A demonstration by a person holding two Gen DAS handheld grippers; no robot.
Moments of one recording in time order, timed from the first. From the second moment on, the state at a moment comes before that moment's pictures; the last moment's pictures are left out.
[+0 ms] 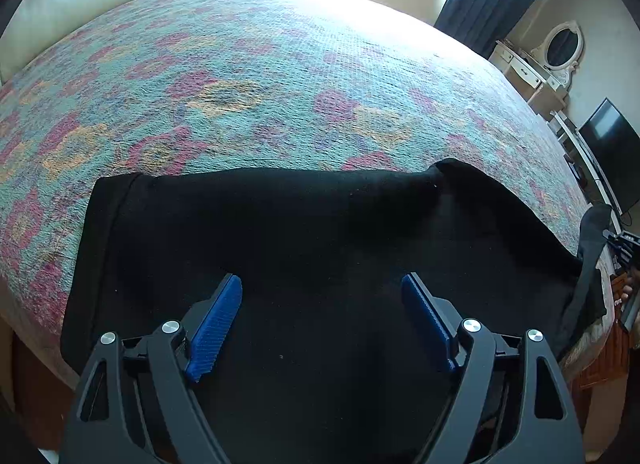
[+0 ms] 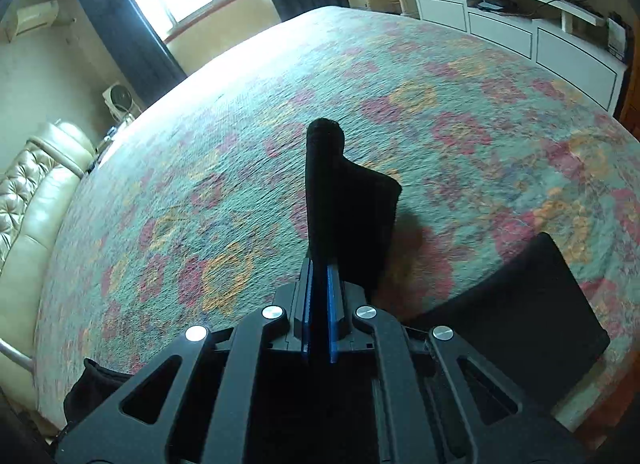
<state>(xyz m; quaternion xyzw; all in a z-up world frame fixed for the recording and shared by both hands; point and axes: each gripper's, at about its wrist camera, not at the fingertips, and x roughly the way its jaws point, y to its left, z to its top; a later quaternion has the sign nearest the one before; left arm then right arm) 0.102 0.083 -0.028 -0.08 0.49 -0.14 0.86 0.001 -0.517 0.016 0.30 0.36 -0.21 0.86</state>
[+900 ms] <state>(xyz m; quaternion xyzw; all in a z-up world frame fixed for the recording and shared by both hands) 0.090 0.043 -0.035 0.00 0.50 -0.10 0.86 -0.147 -0.599 -0.069 0.54 0.26 -0.20 0.78</state>
